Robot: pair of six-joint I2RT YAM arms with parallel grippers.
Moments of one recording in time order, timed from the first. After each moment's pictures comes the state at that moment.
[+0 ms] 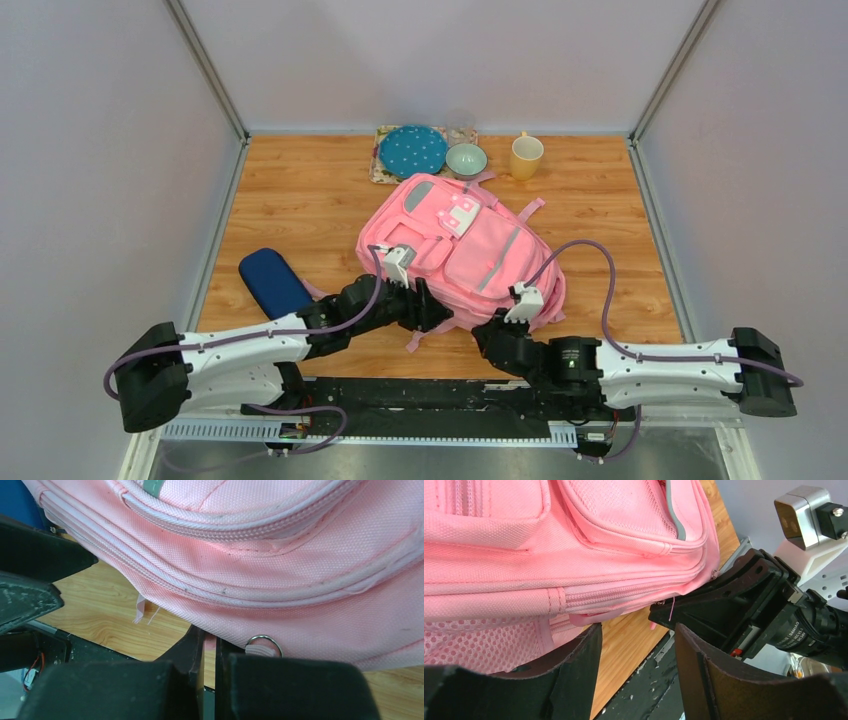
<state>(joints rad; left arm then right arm) -1.07 1.03 0.47 0.22 -0.01 -0.77 1.44 0.84 0.42 -0.38 0.76 1.22</state>
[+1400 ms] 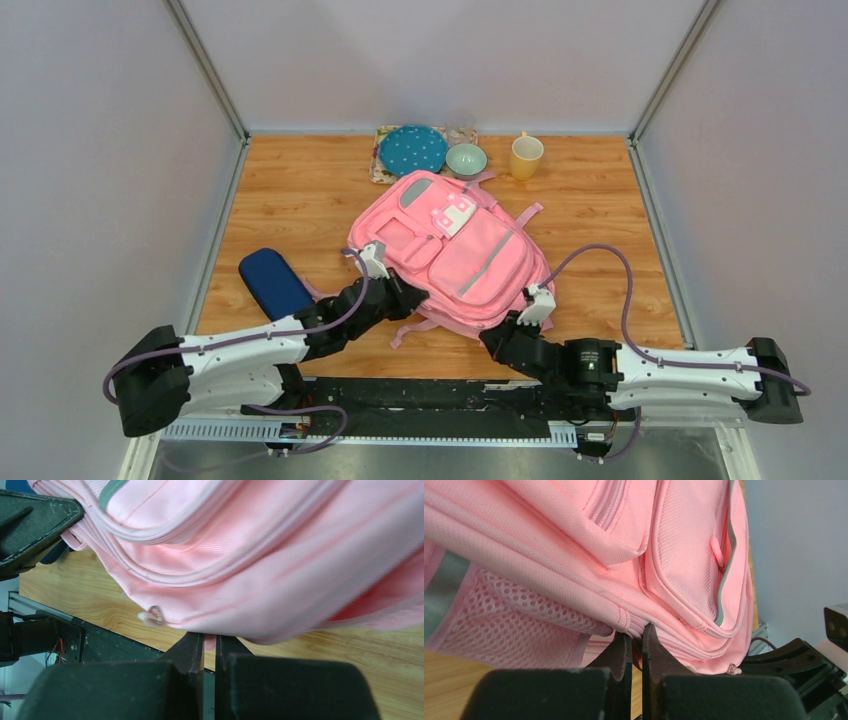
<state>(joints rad) -1.04 1.06 0.44 0.20 -0.32 -1.02 1.43 0.69 0.38 -0.45 0.70 1.24</state>
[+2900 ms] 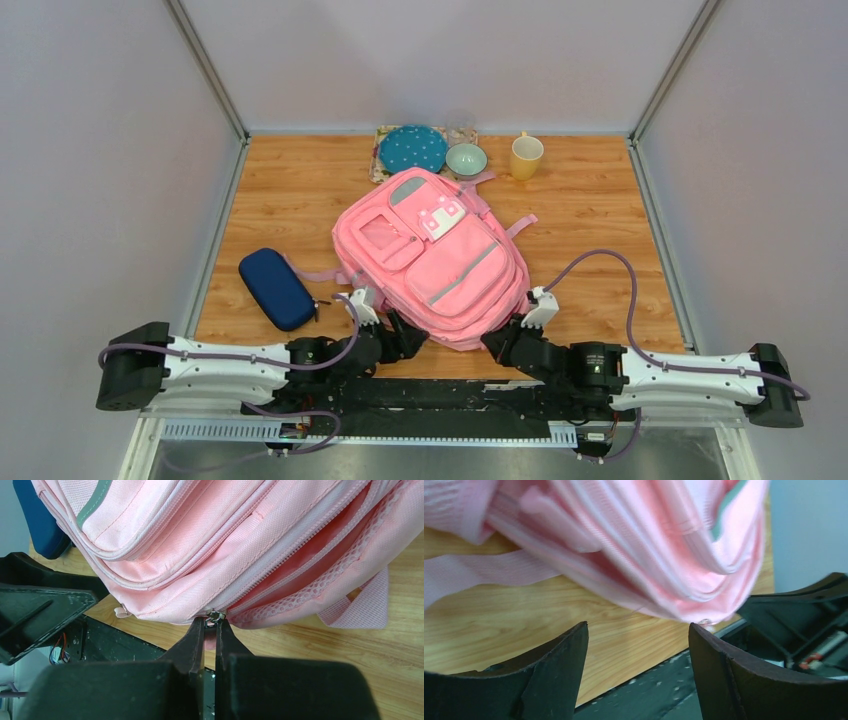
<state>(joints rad) -1.39 0.84 0.21 0.07 -0.59 -1.25 1.43 0.58 0.30 -0.44 0.68 1.25</state>
